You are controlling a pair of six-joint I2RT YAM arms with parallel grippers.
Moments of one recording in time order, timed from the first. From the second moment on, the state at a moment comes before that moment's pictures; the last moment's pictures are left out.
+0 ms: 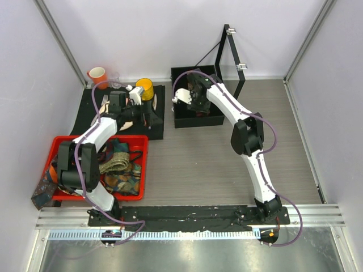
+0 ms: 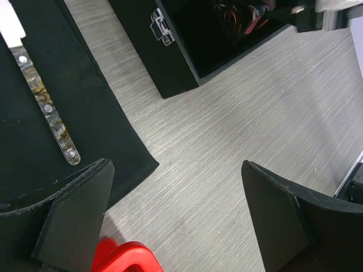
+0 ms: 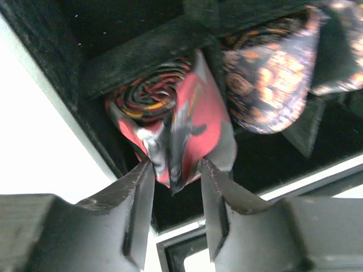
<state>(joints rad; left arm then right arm) -0.12 1.64 1.10 -0.15 0.67 -0.19 0.50 2.40 2.36 -1.15 0.05 -0.96</state>
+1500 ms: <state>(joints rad) -0.18 1.46 1.27 -0.71 0.24 0.13 -0.07 1.07 1.19 -0.75 -0.46 0.06</state>
